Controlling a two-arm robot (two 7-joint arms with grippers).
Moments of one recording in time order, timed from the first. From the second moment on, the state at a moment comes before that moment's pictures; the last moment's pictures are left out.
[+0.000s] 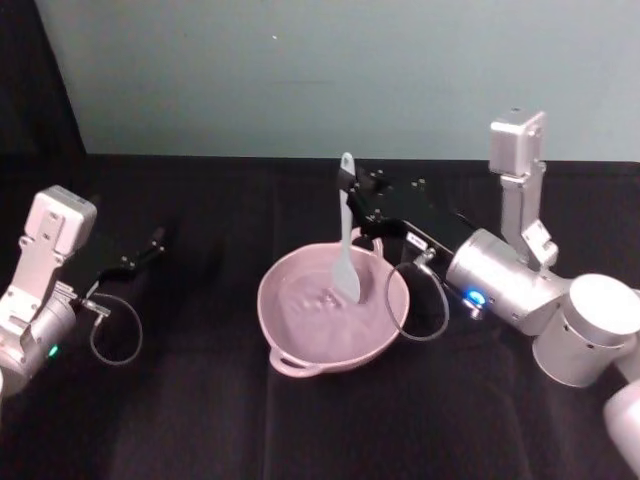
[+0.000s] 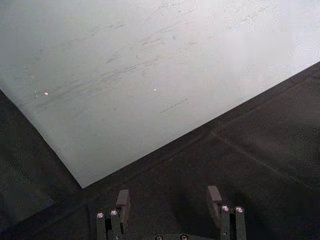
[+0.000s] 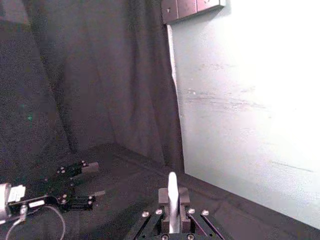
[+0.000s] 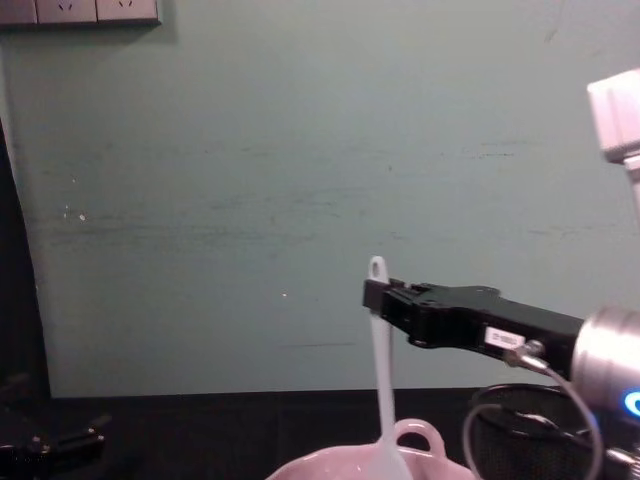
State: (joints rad) left arm -0.20 0.60 0.45 -1.41 -0.25 -0.12 0.03; right arm 0.36 0.31 -0.43 -1.38 0.48 -0.05 0.47
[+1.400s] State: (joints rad) left arm -0.20 0.60 0.45 -1.41 -0.25 -0.12 0.03; right arm 0.37 0.26 -0.50 -1.40 0.46 -0.05 0.48
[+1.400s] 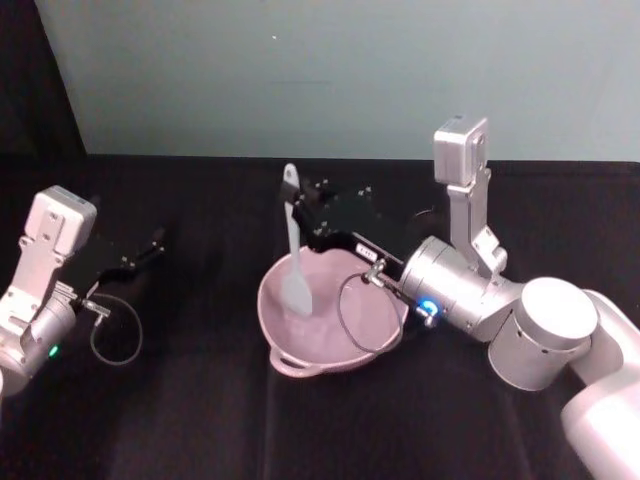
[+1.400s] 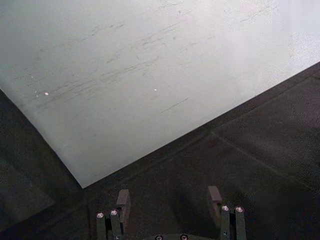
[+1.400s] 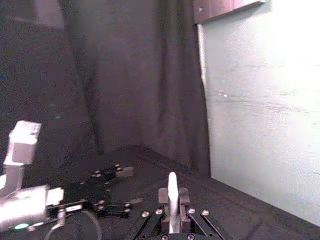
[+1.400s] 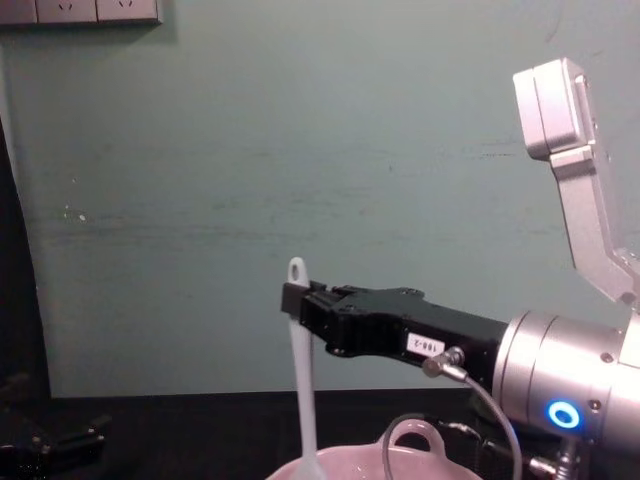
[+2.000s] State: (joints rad) left arm -0.20 0.60 0.45 -1.41 -0.25 -0.12 0.03; right arm 0.32 0.32 -0.40 -1.41 0.48 -0.06 0.44
